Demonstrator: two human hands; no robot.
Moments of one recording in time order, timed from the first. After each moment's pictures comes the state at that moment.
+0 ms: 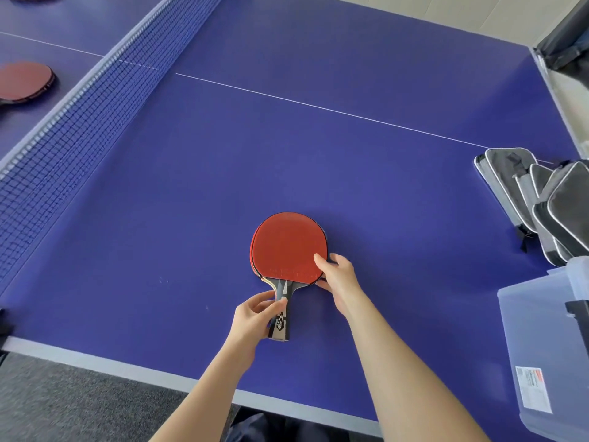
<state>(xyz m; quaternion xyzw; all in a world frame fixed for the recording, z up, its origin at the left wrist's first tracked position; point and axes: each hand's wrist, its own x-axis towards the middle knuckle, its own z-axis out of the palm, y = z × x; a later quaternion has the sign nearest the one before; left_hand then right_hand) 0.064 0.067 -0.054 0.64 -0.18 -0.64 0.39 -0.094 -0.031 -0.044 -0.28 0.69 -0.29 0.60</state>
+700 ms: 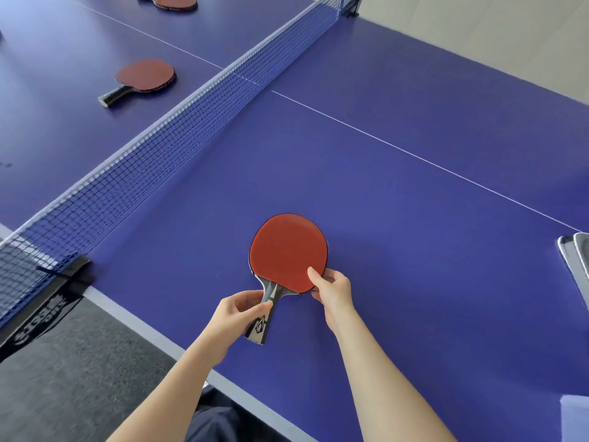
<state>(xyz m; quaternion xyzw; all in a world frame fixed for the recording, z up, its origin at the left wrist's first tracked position) 0.163 0.079 -0.026 0.66 -0.23 -0.59 0.40 0.003 -0.044 -0.036 -0.36 0.67 -0.25 0.60</state>
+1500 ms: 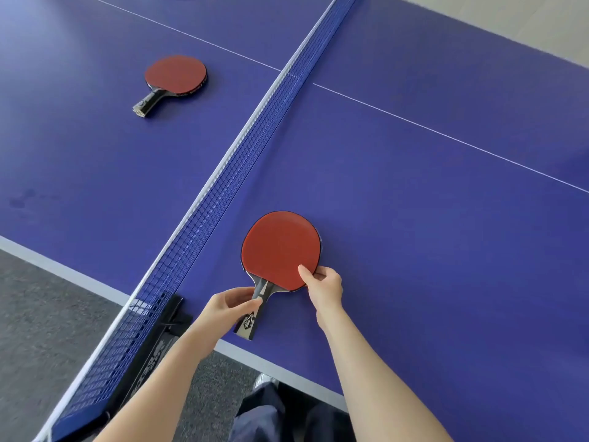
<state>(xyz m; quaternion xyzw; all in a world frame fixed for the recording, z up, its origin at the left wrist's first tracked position) 0.417 0.099 -0.050 0.65 -0.24 -0.64 0.34 0.240 0.003 -0.053 -0.35 0.72 -0.25 0.54</state>
